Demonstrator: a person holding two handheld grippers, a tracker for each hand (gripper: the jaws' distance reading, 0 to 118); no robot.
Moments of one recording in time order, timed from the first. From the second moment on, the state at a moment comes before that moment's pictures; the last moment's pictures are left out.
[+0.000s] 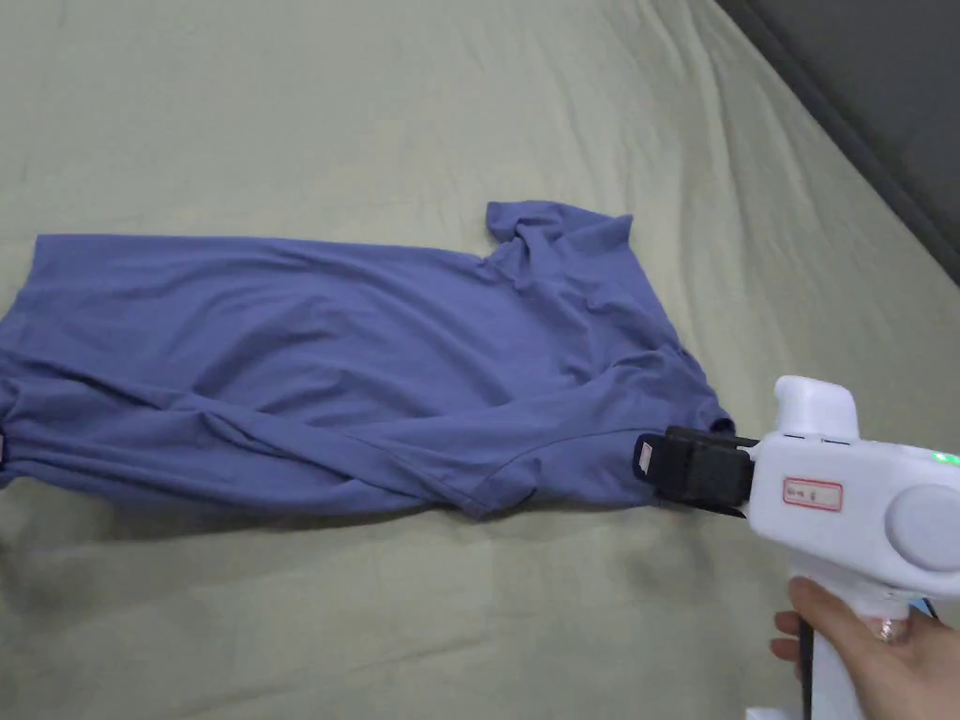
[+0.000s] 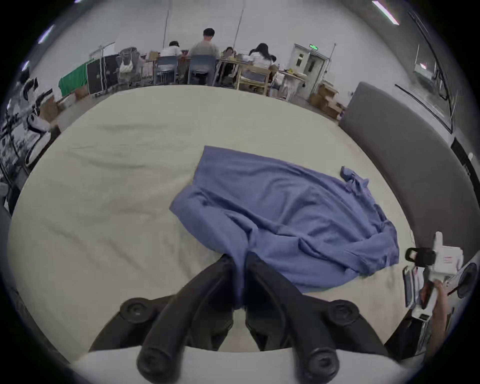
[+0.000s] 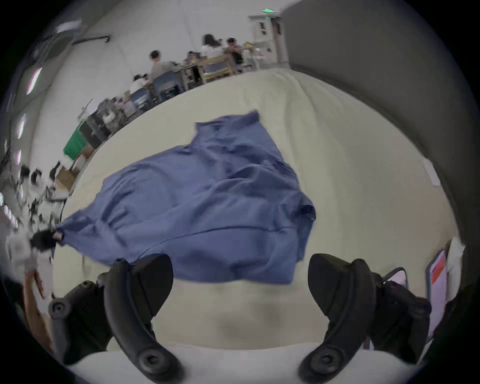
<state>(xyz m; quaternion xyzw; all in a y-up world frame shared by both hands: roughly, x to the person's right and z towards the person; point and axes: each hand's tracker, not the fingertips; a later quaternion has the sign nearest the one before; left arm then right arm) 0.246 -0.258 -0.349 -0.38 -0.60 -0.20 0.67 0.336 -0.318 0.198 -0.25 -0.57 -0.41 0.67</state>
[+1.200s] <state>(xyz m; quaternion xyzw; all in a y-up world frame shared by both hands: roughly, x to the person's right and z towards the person) 0.118 -0.321 -0.359 -0.52 -0.52 -0.19 0.65 0.255 -0.306 0.206 -0.38 -0.49 -0.39 0.68</state>
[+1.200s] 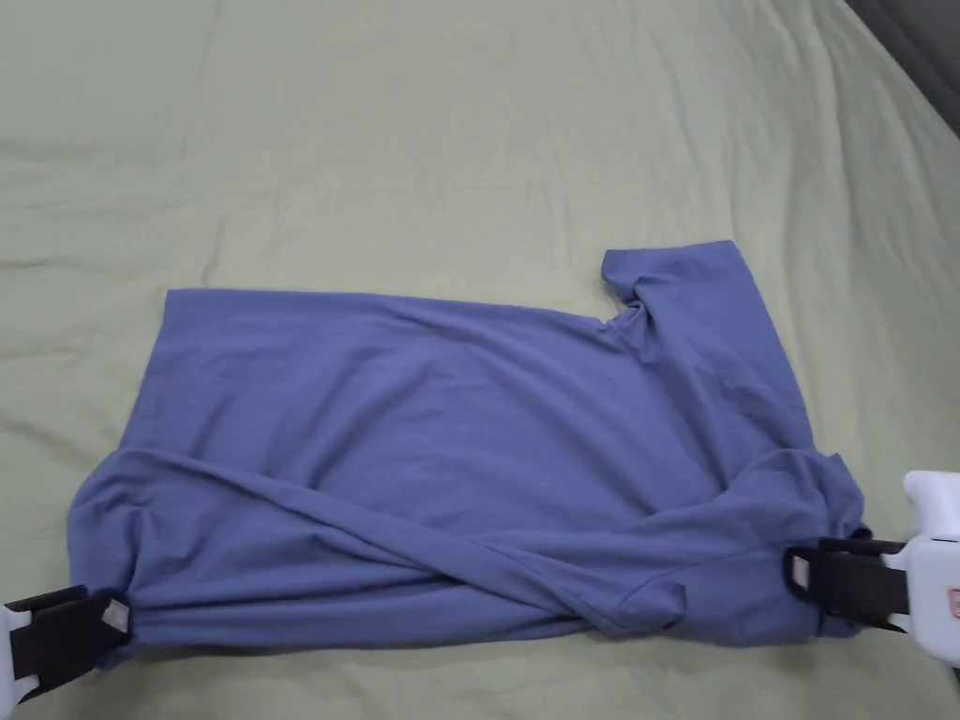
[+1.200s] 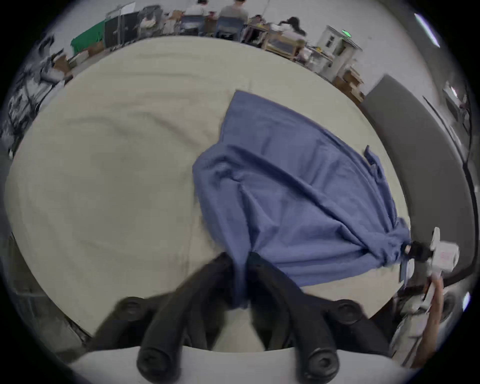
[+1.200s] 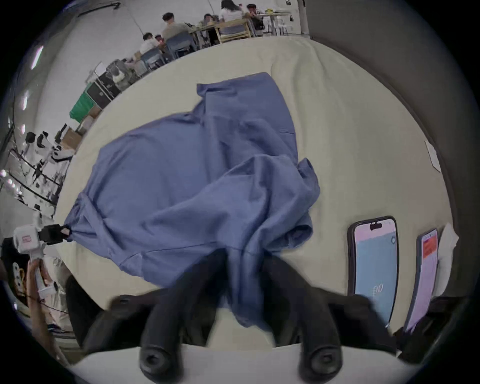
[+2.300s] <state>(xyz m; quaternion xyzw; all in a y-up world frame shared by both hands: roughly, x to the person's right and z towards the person) 0.382 -0.294 -0.391 -0.44 -0.54 -0.26 0.67 0.301 -0.199 0.157 -0.27 -0.53 -0.25 0.77</state>
